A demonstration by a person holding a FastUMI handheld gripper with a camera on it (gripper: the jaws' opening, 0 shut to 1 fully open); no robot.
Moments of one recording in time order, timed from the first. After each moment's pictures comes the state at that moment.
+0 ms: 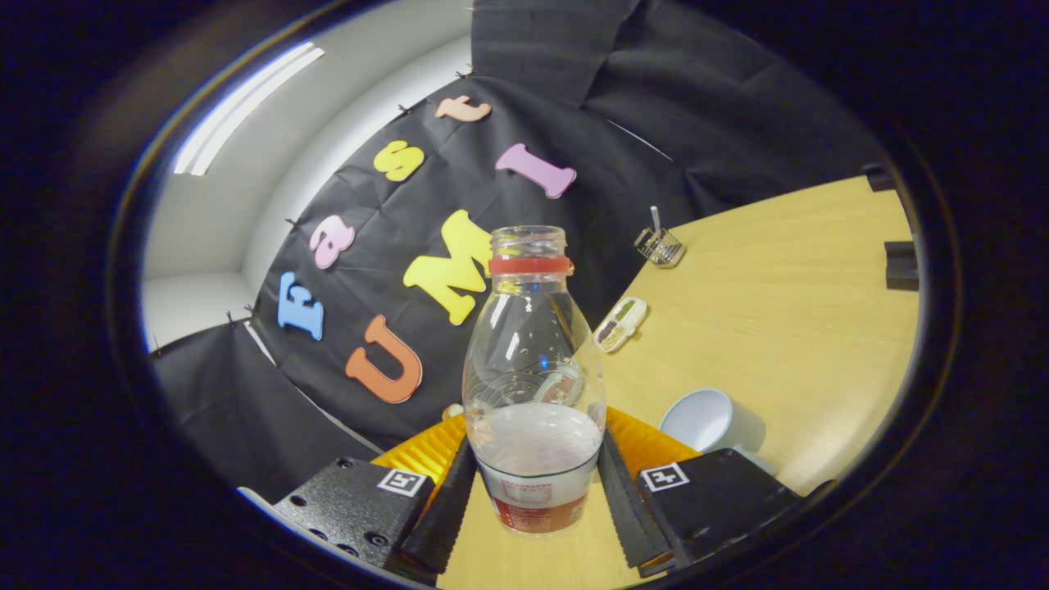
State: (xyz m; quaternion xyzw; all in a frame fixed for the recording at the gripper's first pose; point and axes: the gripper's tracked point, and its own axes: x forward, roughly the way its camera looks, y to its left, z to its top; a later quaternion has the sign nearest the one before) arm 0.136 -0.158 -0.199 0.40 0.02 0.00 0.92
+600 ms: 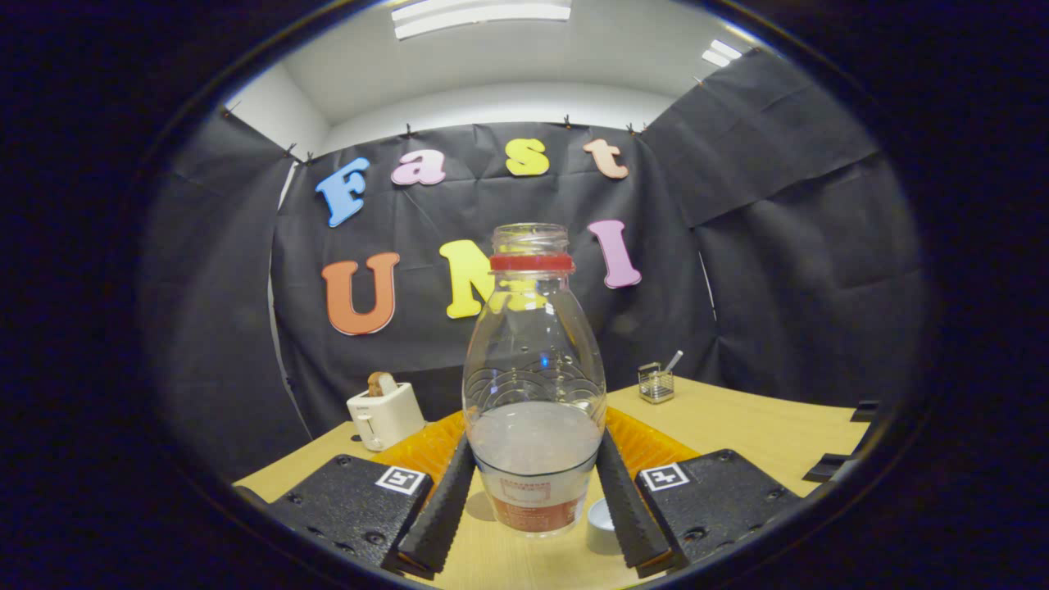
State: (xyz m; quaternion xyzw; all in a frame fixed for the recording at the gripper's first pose) arm 0.138 -0.131 -0.163 0.06 -0.07 -0.05 0.99
